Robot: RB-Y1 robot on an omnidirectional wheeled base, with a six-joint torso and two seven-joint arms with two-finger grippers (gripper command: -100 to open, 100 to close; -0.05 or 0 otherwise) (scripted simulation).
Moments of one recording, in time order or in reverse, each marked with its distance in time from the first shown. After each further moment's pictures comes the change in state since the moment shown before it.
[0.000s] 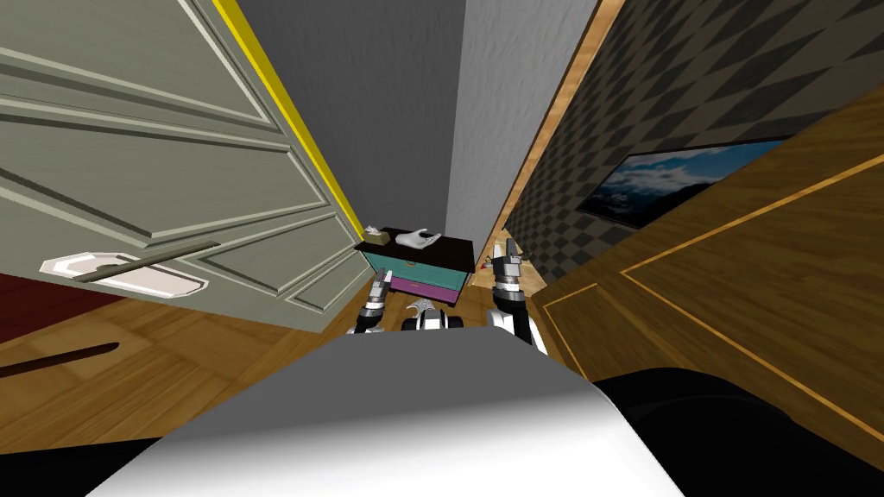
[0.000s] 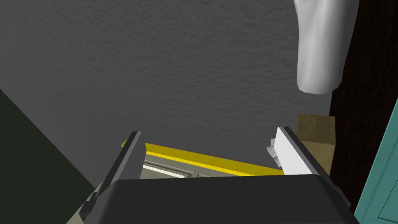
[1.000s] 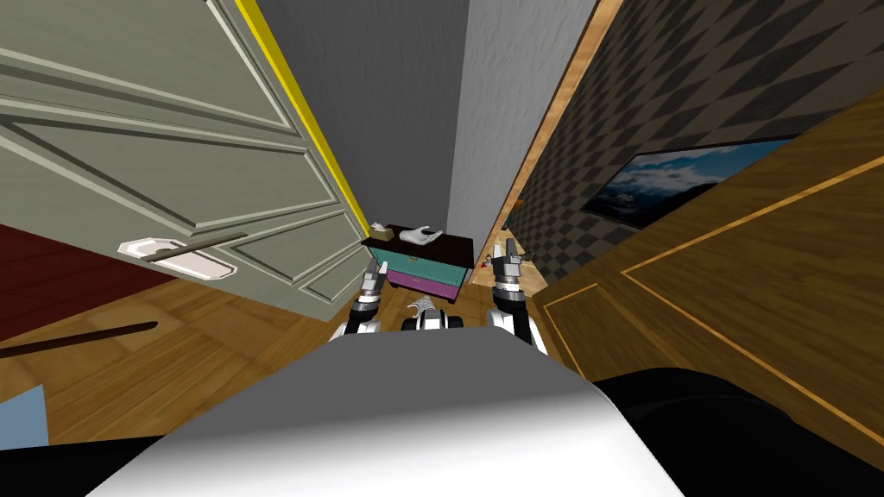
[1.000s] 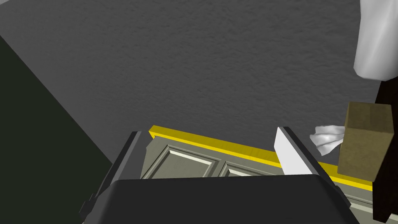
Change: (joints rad) left arm 0.039 0.006 0.023 -0.238 0.002 0.113 0.026; right arm 0.000 0.000 0.000 0.000 0.000 0.000 0.000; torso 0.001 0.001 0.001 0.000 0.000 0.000
